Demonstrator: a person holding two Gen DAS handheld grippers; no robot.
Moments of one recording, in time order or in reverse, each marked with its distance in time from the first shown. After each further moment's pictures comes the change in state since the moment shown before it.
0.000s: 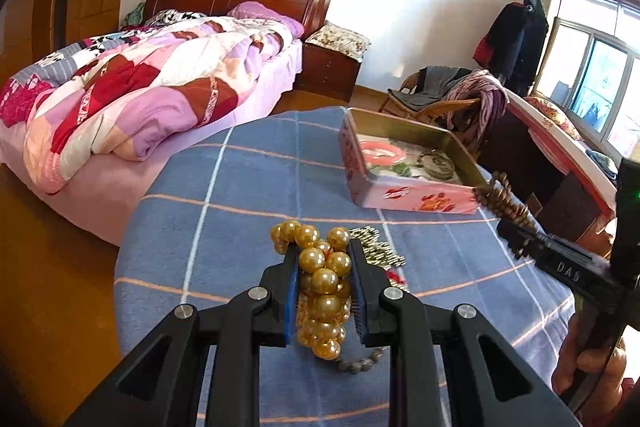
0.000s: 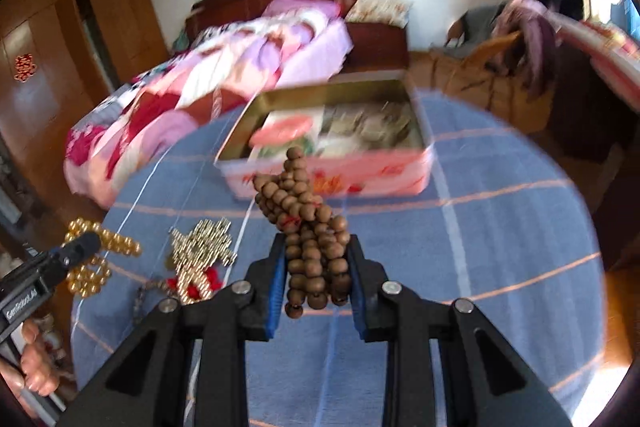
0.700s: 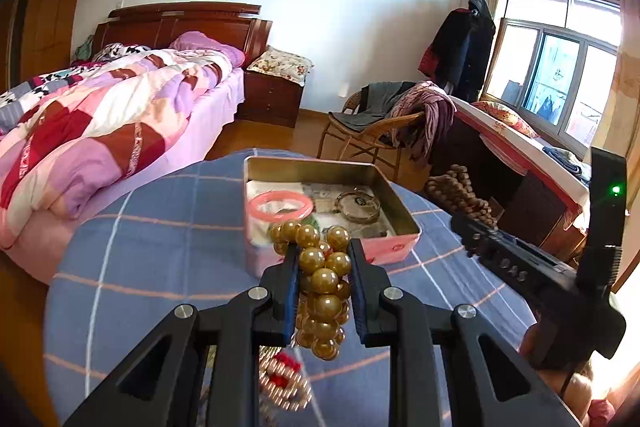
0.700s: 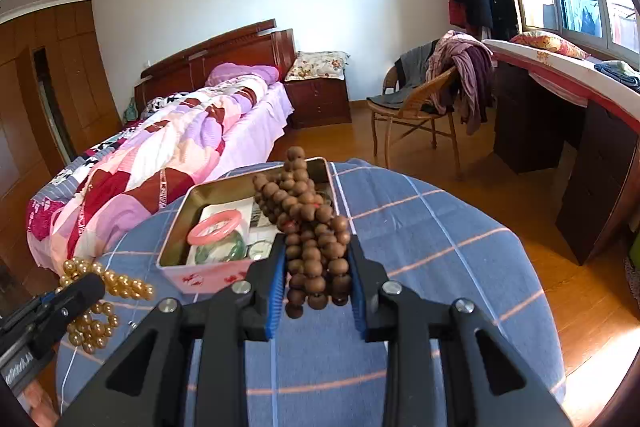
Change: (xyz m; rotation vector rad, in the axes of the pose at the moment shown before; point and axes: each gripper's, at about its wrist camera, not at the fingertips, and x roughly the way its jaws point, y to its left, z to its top) left arm 0.033 -0.075 0.038 0.094 -0.090 -0.162; right arm 0.012 -0.029 0.035 0.136 -0.171 -0.147
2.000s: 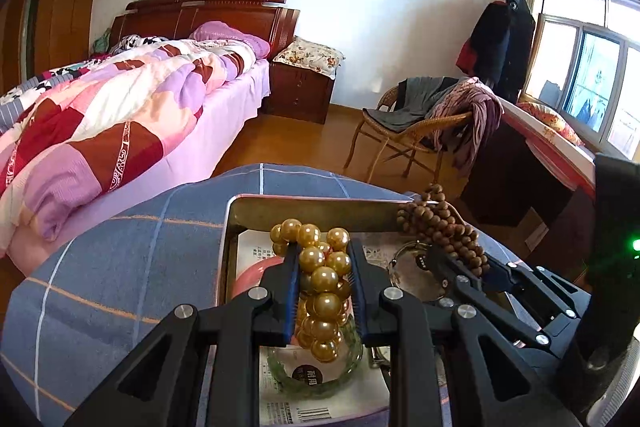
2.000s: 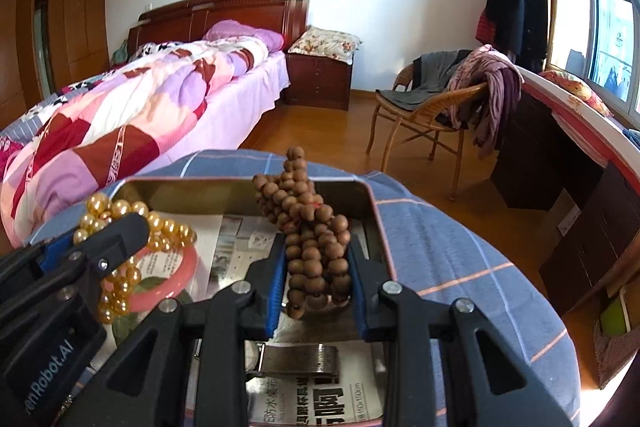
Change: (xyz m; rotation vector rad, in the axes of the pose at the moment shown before) left arm 0.125 0.004 0.037 -0.033 0.021 0.123; right arm 0.113 0.024 0.021 -0.217 0.094 -0.092
